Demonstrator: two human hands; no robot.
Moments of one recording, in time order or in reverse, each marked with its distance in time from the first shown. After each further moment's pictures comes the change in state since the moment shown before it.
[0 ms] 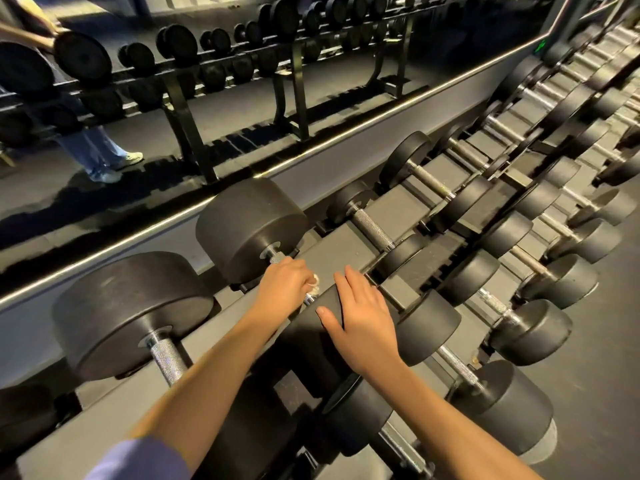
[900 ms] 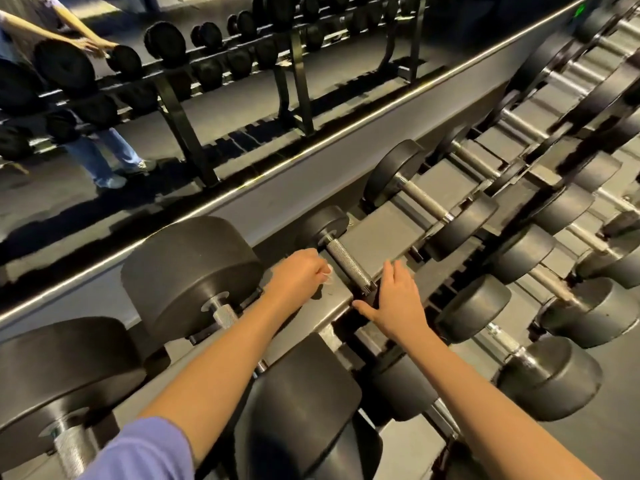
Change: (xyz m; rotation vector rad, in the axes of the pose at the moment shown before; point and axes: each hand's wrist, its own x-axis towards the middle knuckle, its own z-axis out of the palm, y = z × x) left_hand 0.155 0.049 0.019 -0.020 -0.202 -0.117; right_hand 0.136 0.176 0.009 -0.081 -0.146 0.214
